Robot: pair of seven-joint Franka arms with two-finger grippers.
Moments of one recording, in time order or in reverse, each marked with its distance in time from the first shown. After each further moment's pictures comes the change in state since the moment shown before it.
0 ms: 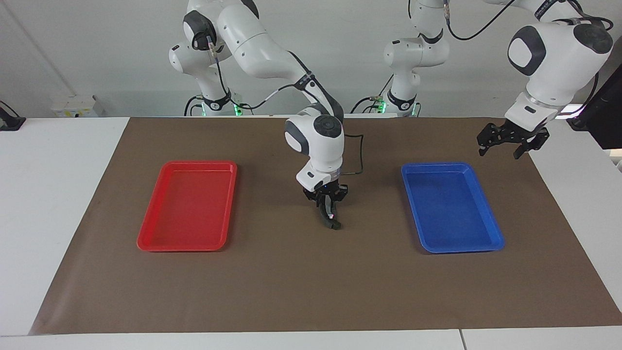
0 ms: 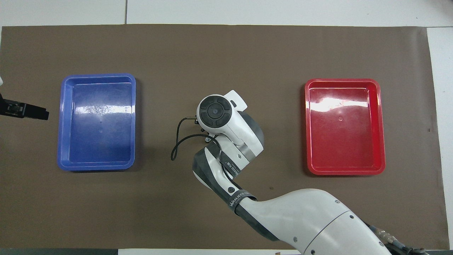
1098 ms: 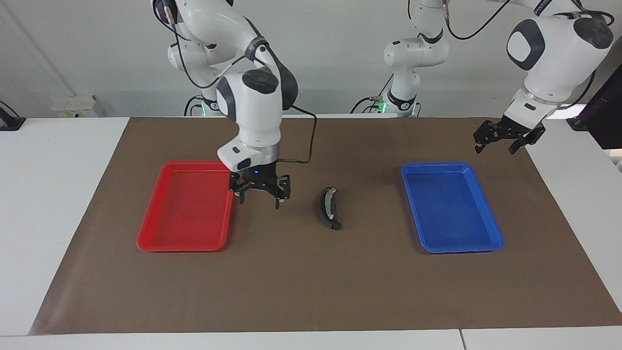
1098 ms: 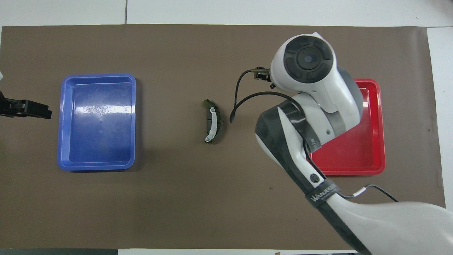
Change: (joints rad) left arm 0.015 0.000 -0.032 0.033 -0.014 -0.056 -0.111; right arm -0.279 -0.305 -0.022 0.037 -0.167 -0.260 -0.198
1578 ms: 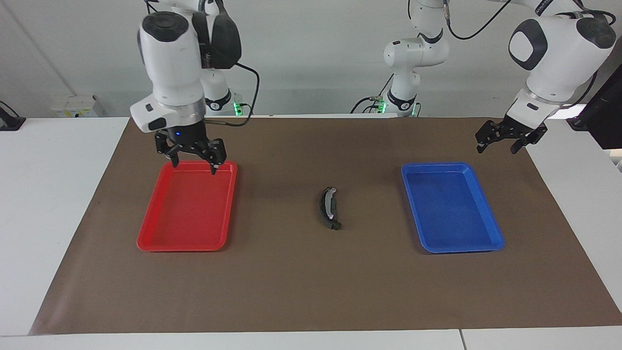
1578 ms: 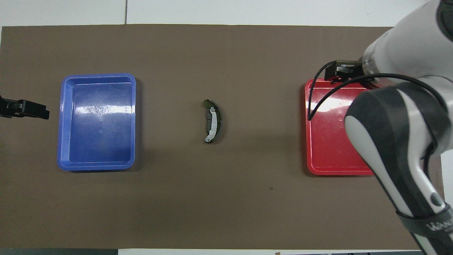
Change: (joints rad) left arm 0.008 0.000 0.001 0.000 0.000 0.000 0.000; right arm -0.205 -0.184 0.002 -0.001 0.110 -0.285 -0.243
